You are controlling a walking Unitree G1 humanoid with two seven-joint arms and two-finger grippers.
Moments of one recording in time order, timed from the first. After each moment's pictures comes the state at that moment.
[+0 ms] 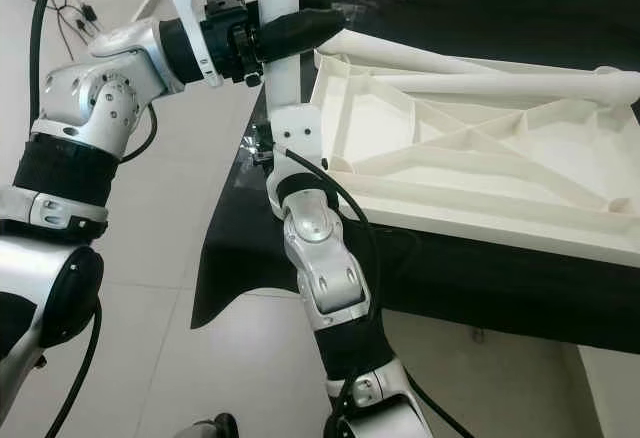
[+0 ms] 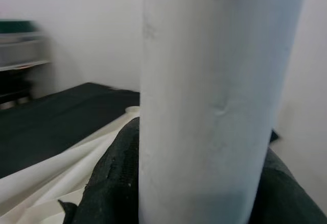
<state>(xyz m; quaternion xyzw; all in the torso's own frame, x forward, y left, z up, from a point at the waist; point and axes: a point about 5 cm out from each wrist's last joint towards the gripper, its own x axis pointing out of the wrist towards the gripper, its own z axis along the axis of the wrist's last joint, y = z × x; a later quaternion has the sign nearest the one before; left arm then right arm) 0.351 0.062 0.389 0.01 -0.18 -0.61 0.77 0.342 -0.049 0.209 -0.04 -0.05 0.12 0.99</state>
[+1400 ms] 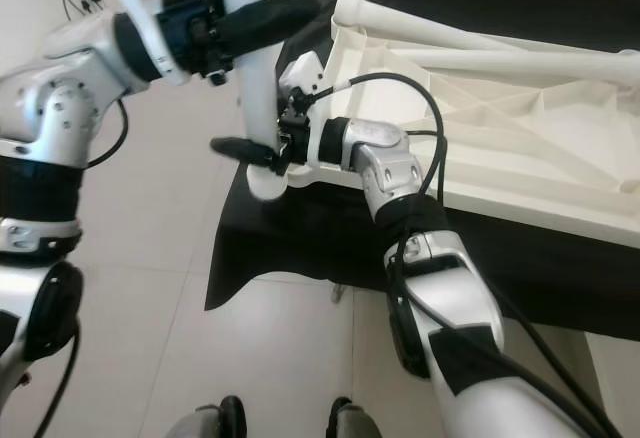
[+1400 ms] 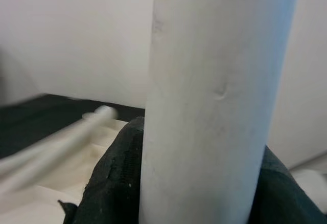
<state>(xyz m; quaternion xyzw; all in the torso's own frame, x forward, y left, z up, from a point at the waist) 0.310 0.089 0.385 0.00 -0.16 -0.71 0.68 0.367 -0.072 0.282 -0.08 -0.10 0.65 0.75</state>
